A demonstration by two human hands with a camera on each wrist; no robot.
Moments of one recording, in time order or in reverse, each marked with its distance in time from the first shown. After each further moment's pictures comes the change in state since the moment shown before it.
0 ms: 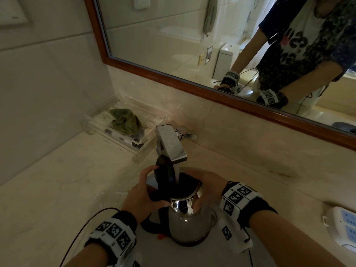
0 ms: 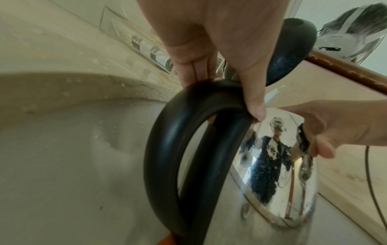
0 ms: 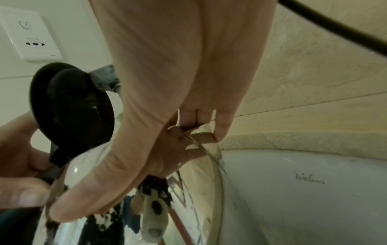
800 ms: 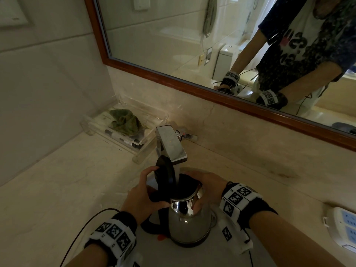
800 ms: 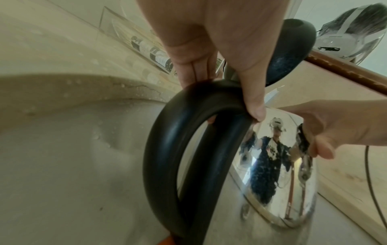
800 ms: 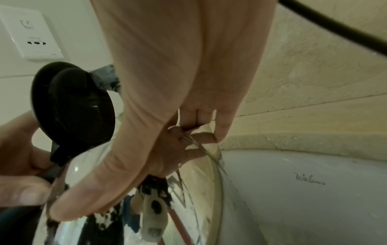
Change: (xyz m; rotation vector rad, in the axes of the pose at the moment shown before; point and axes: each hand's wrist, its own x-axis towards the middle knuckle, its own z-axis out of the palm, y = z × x) left_hand 0.000 0.000 0.000 0.006 -0.001 -0.003; right_hand 0.001 -0.001 0.001 -0.033 -0.002 0.037
